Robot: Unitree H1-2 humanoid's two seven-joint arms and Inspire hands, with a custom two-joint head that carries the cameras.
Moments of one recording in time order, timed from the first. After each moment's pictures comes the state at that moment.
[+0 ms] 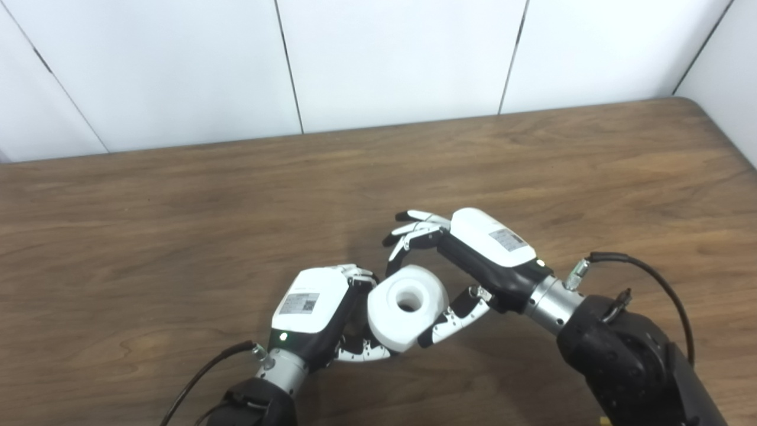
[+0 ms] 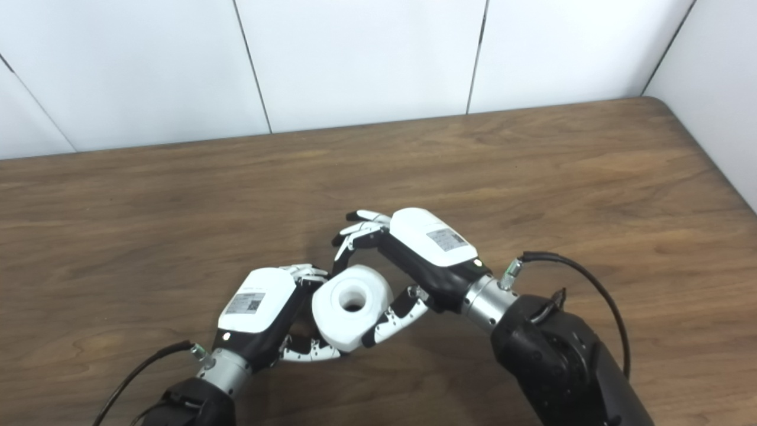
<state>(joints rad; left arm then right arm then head) 0.02 0.16 -0.49 -0.37 1.04 0.18 -0.33 -0.08 -0.33 0.31 -0.62 -0.66 0.25 0.51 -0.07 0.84</state>
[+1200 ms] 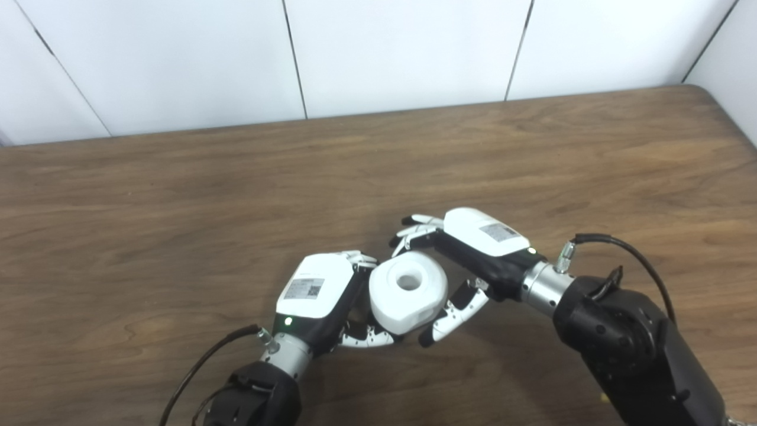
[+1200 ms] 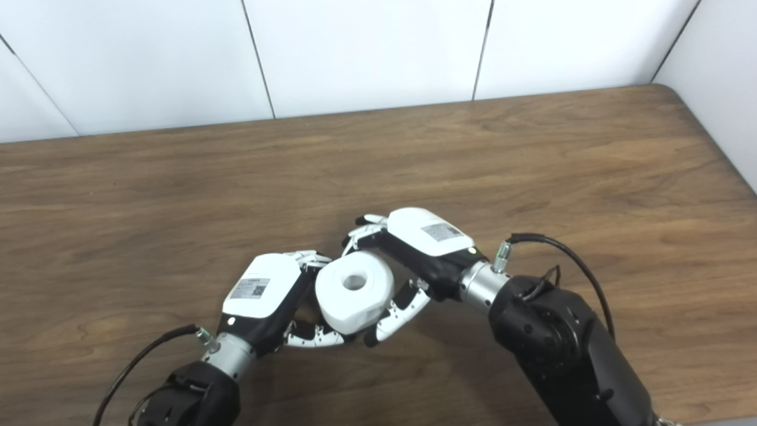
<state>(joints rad) 0.02 0.16 -0.50 -0.38 1.06 0.19 -0.35 -0.13 -0.37 0.33 -0.61 -0.73 0.31 0.68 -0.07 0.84</state>
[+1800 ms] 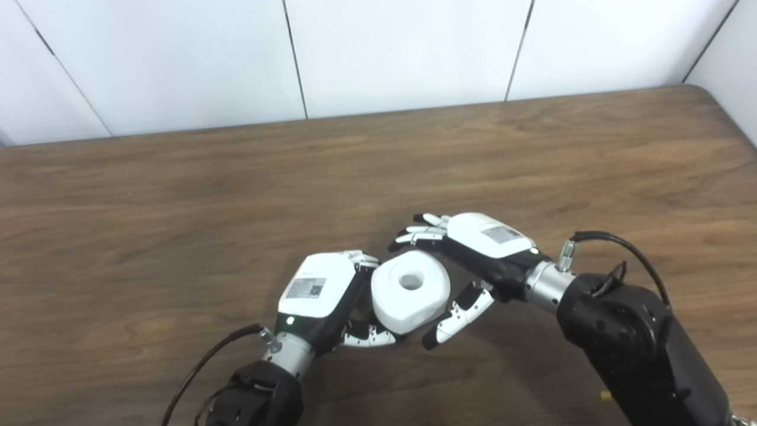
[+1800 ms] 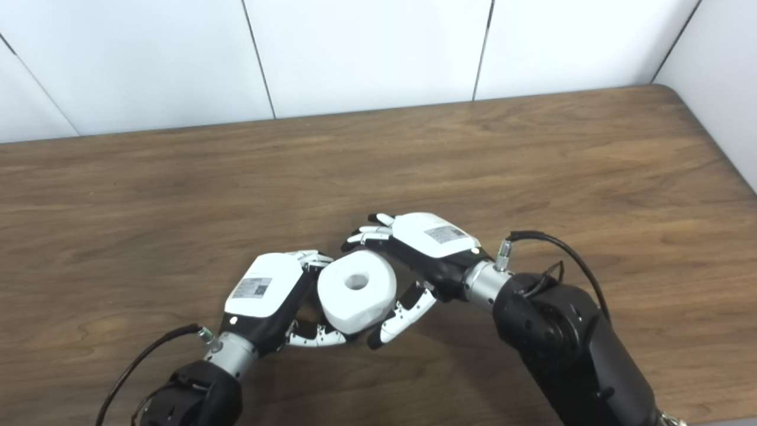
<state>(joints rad) 0.02 0.15 -0.50 -0.37 1.06 0.18 -0.35 -0.14 -0.37 0.32 -0.61 -0.77 0.33 0.75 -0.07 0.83</state>
